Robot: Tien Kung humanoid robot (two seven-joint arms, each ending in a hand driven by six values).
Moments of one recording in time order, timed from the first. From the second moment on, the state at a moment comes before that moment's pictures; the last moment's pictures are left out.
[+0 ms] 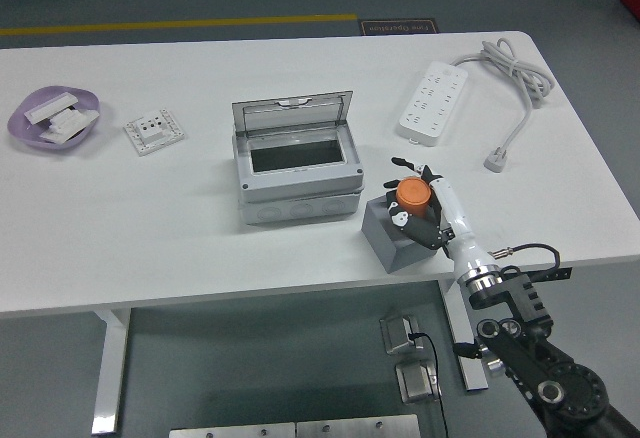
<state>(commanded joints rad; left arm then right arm) 0.03 0.07 -1.57 -0.18 1.59 0.16 0.35 0.13 -0.11 1.06 1.19 -1.39 -0.29 0.35</state>
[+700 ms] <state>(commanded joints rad) 0.03 0.07 -1.57 -0.18 1.60 0.15 0.35 0.26 -0.15 1.00 1.22 -1.35 -0.31 0.36</state>
